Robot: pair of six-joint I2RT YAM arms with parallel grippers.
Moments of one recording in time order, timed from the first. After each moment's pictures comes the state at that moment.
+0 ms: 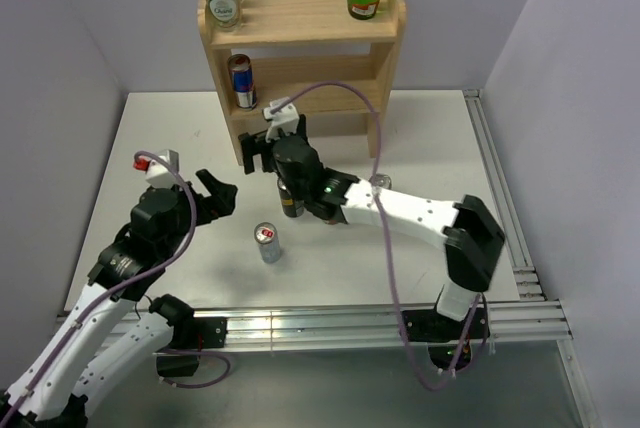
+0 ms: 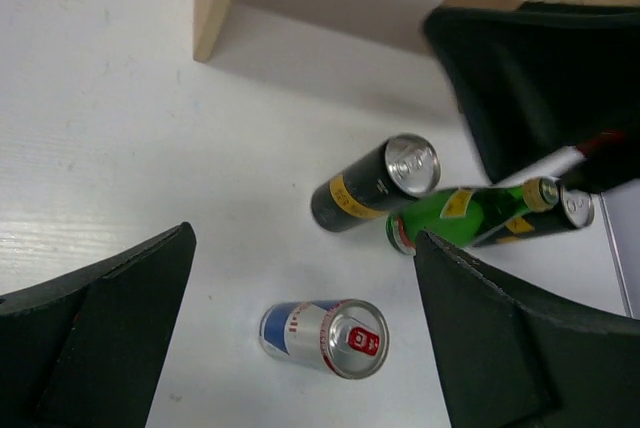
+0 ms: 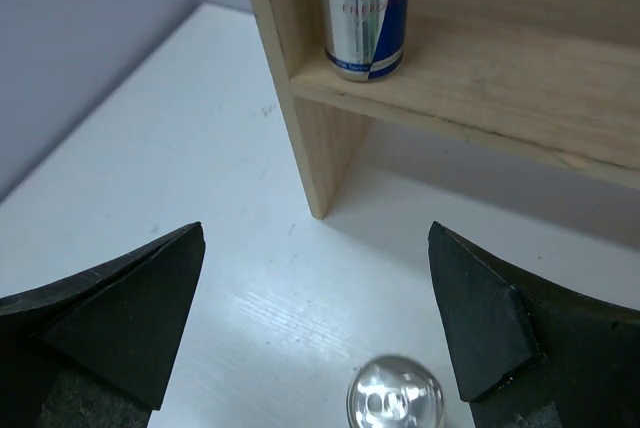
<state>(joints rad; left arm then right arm) -0.51 0.59 0.77 -0.52 -0.29 -0.62 1.00 1.74 1.40 0.20 0.53 0.17</state>
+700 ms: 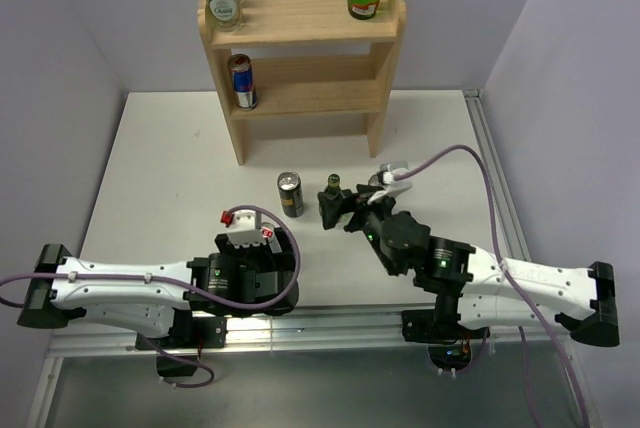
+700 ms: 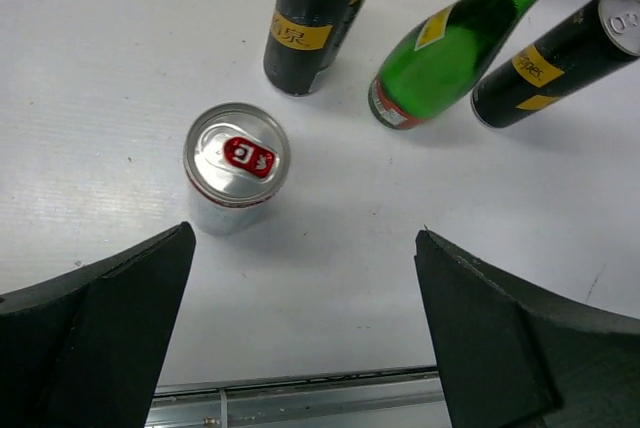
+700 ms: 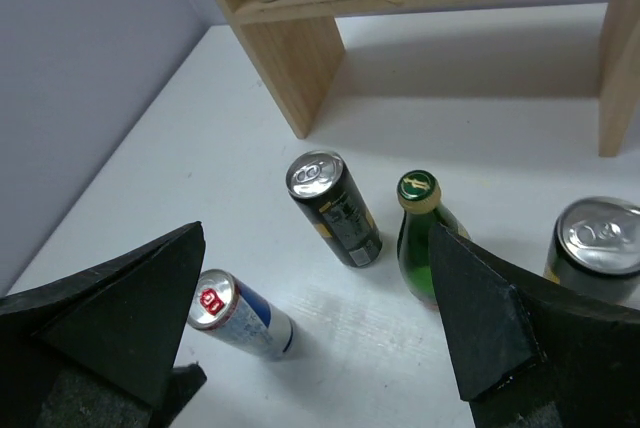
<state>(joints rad) -1.54 1.11 0.93 -0.97 -1.08 -1.46 1.24 0.89 0.76 0.04 0.83 0.41</state>
